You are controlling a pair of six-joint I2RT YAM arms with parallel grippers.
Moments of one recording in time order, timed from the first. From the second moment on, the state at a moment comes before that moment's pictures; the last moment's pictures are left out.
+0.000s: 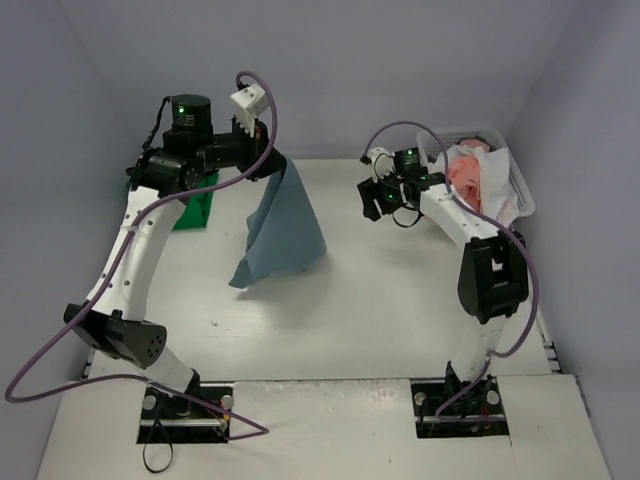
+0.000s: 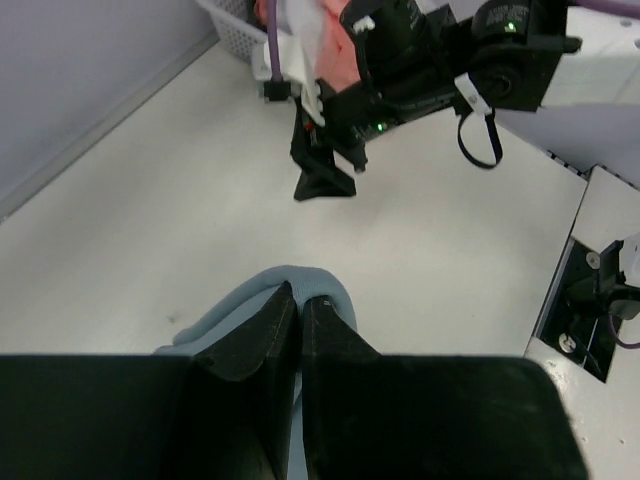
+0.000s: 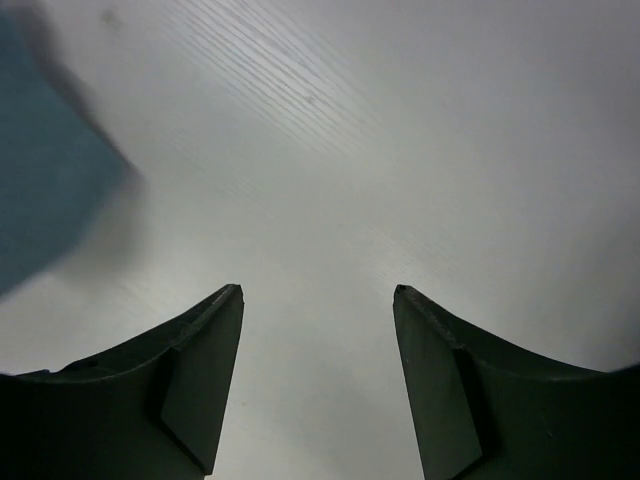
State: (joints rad) left arm -0.31 1.55 1.91 -0.73 0.72 0.05; right arm 0.24 1.90 1.50 -0.47 -0.28 -0.29
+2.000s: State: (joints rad) left arm -0.42 1.96 1.78 -0.69 0.18 0.29; right arm 0.17 1.84 1.38 -0.36 -0.29 -0.20
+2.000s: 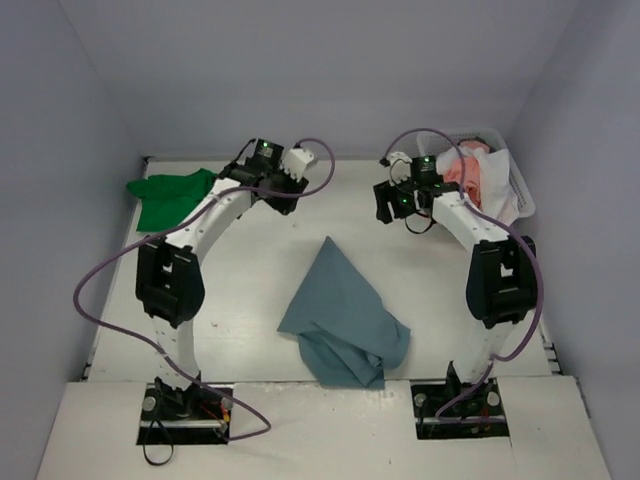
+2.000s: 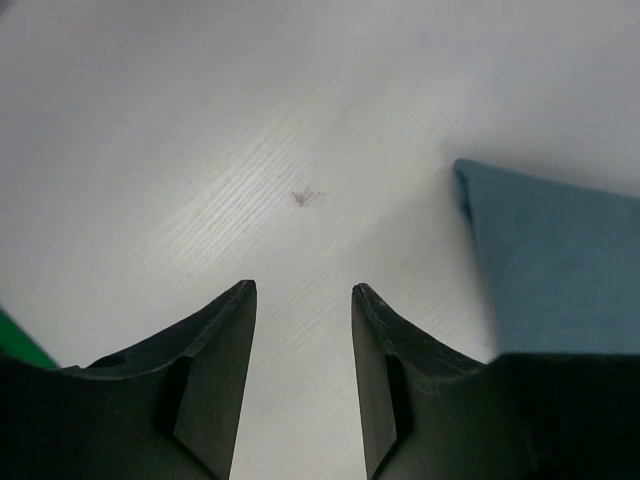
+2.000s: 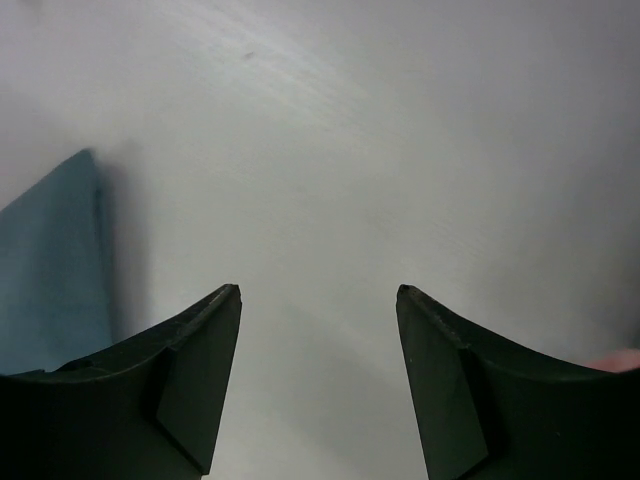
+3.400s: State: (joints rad) left arm -0.29 1.38 1.56 -0.74 0.21 0.27; right arm 1.07 1.32 0.80 -0.66 -0.02 -0.52
